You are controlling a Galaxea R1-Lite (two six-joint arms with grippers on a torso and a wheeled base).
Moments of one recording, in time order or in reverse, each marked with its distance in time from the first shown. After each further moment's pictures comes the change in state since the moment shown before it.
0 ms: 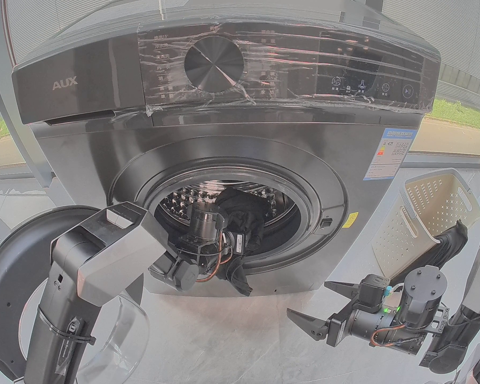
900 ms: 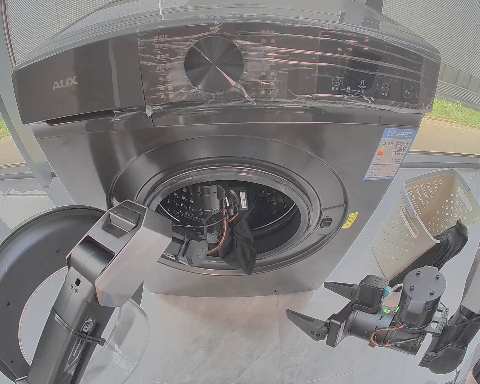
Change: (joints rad) left arm 0.026 0.117 -0.394 -0.066 0.081 -0.020; right arm 0.000 0.006 0.000 0.000 0.001 0.000
